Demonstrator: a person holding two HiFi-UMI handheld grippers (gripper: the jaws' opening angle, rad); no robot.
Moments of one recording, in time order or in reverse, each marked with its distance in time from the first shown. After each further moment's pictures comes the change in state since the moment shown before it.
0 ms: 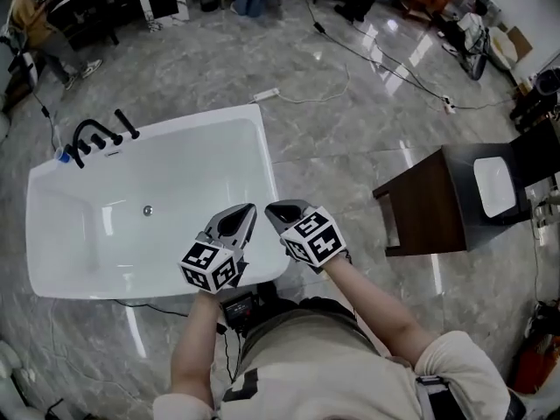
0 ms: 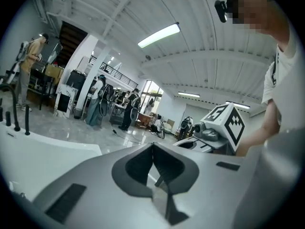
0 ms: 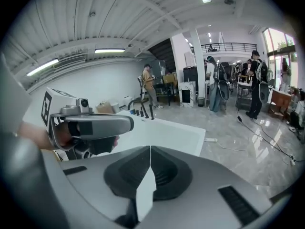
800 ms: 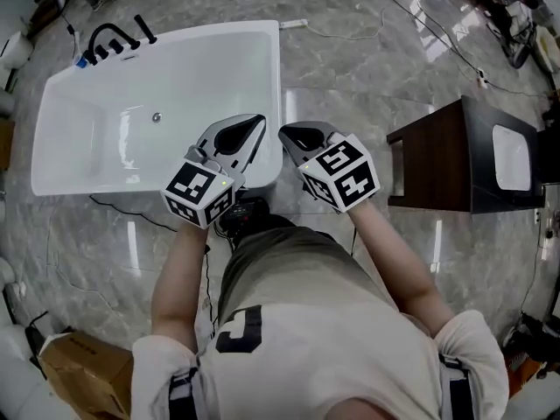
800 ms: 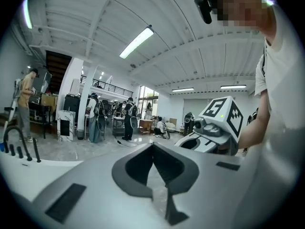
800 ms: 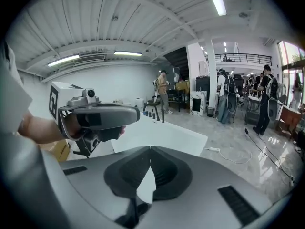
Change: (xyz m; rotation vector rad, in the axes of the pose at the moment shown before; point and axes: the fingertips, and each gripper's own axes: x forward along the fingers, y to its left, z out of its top) left arm -0.026 -0.151 0.009 0.244 -0.059 0.067; right arm -0.141 0.039 -0.038 -0.164 -0.054 0.074
